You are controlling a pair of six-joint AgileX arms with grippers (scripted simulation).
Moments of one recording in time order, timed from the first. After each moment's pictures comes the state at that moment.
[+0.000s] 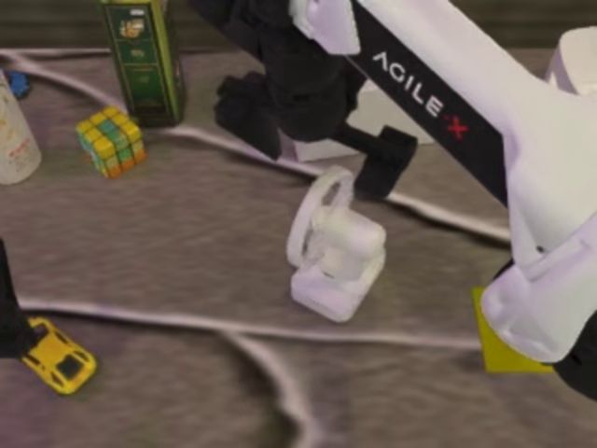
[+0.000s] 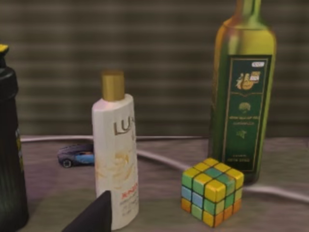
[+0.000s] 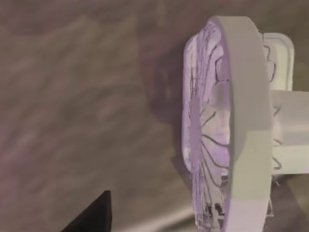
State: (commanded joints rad) left arm 0.00 0.00 0.00 0.00 0.00 0.00; right arm 0.76 2.64 2.90 -1.78 0.20 1.31
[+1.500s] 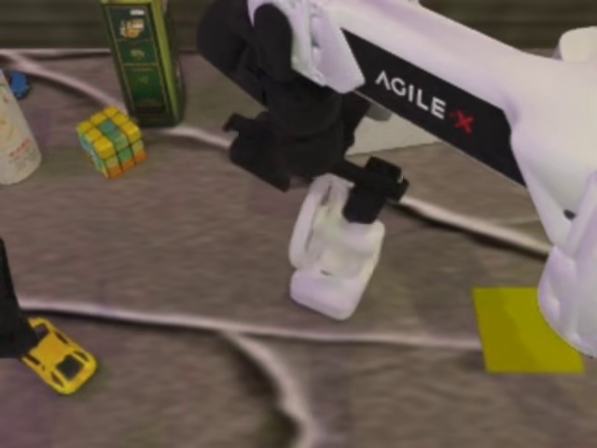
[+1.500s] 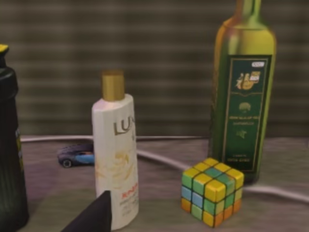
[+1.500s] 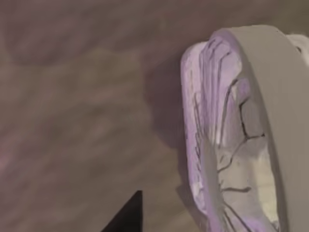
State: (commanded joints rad) left arm 0.00 0.00 0.00 0.00 0.00 0.00; right arm 0.74 2.46 2.37 -1.42 0.20 1.29
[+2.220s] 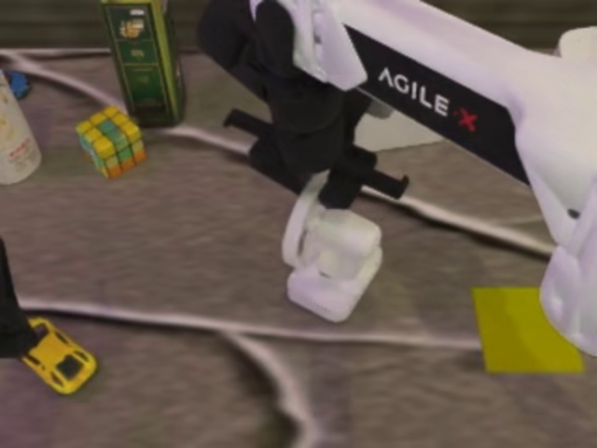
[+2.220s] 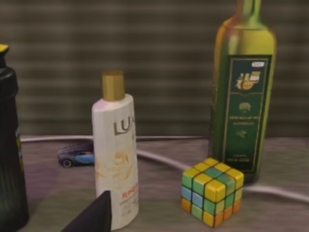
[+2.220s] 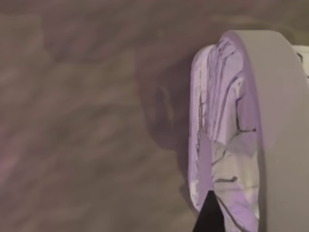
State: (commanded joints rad) left arm 0.00 0.00 0.00 0.00 0.00 0.00; right arm 0.74 2.46 2.37 -1.42 0.20 1.29
